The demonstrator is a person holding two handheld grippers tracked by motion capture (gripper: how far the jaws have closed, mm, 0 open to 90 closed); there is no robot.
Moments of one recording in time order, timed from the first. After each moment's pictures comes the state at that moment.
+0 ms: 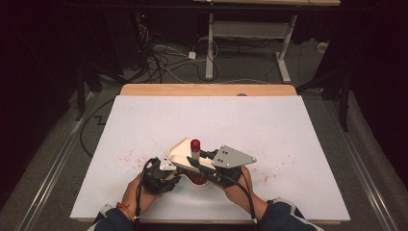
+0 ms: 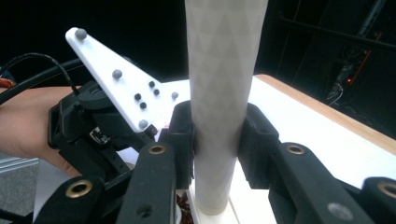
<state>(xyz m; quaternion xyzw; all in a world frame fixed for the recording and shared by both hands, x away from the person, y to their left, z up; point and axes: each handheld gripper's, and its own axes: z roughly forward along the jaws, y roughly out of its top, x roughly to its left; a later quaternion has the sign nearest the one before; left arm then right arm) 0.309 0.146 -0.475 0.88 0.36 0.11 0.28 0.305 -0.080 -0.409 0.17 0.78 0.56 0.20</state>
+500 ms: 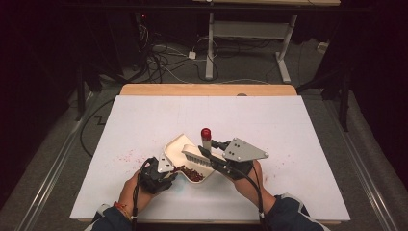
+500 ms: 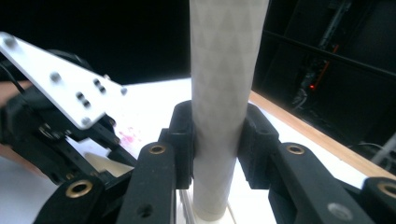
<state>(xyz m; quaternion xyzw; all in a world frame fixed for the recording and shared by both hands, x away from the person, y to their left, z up) 0.308 0.152 -0.473 0.88 0.34 0.16 0.27 0.314 -0.101 -0.392 0.18 0.77 0.55 0.26</state>
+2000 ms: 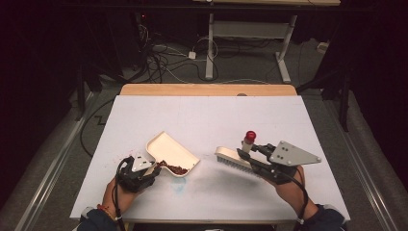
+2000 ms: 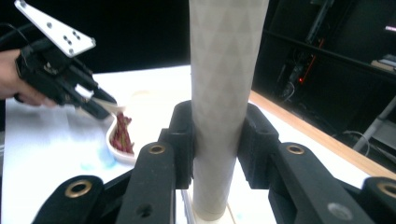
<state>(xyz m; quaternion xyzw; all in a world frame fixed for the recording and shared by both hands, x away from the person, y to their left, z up) 0.302 0.204 -0.475 0.84 0.39 0.19 0.33 0.300 -0.199 -0.378 0.19 0.77 0.55 0.26</state>
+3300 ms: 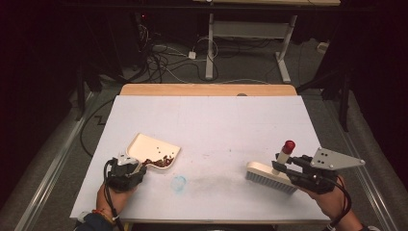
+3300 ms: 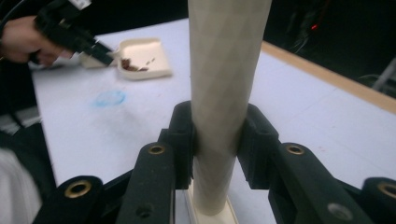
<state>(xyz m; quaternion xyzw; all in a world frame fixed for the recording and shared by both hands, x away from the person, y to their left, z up) 0.307 0.232 -0.490 0.76 0.54 0.15 0.31 0.285 -0.283 -0.379 0.24 0.81 0.50 0.19</state>
